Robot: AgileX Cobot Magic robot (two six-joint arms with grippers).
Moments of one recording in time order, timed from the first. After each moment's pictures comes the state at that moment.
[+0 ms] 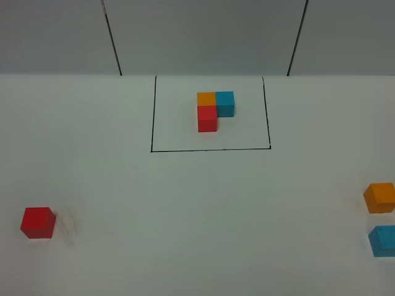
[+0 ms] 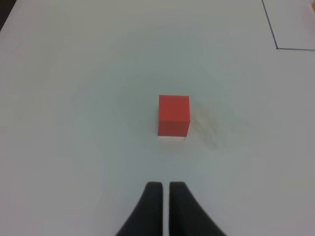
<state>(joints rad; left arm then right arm) 0.04 -0.01 -0.51 0.01 1.07 -0.04 0.14 0.10 -0.50 -0.02 1.07 -0.09</state>
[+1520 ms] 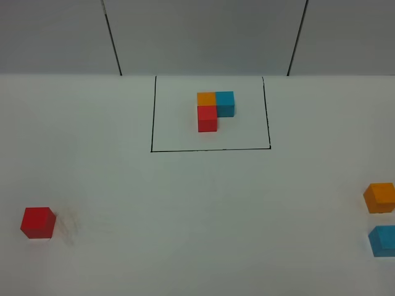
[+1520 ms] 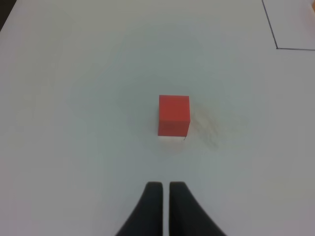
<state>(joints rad) 0.04 -0.01 -0.51 0.01 1.07 -0.04 0.14 0.10 -0.50 -0.02 1.07 -0.09</state>
